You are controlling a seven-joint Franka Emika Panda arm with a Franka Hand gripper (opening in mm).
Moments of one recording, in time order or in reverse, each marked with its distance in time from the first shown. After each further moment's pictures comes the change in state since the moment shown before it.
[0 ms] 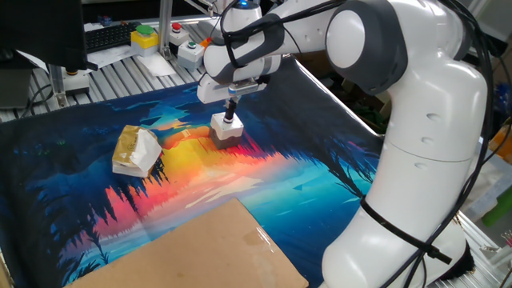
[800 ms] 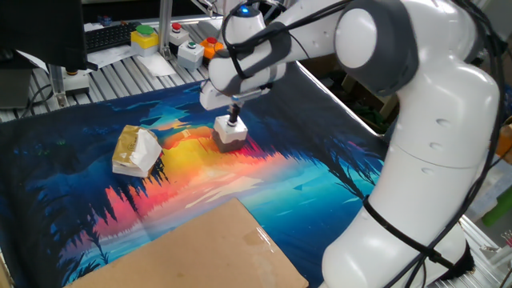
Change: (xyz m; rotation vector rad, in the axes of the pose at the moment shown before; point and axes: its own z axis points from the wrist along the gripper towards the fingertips) arm 0.024 -0.002 0.002 0.056 -0.026 0.002
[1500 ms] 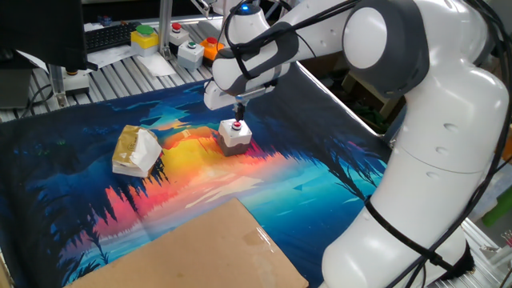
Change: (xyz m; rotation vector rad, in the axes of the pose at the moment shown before) arm 0.007 -0.007 -0.012 0.039 0.020 0.003
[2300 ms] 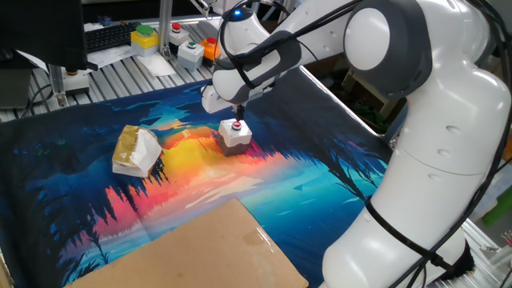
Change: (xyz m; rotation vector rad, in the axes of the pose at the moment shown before) arm 0.002 0.003 -0.002 0.074 -0.030 -0.002
